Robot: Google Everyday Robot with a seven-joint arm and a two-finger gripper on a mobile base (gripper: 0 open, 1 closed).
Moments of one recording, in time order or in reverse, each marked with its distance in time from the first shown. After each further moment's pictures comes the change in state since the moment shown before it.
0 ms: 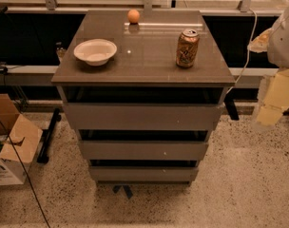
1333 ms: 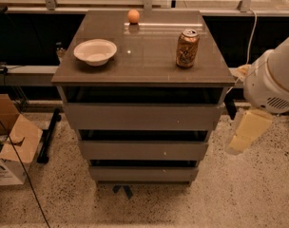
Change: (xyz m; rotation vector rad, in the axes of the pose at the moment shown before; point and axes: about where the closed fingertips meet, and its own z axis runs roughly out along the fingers) arm -0.001 0.017 0.067 0.071 -0.054 0.024
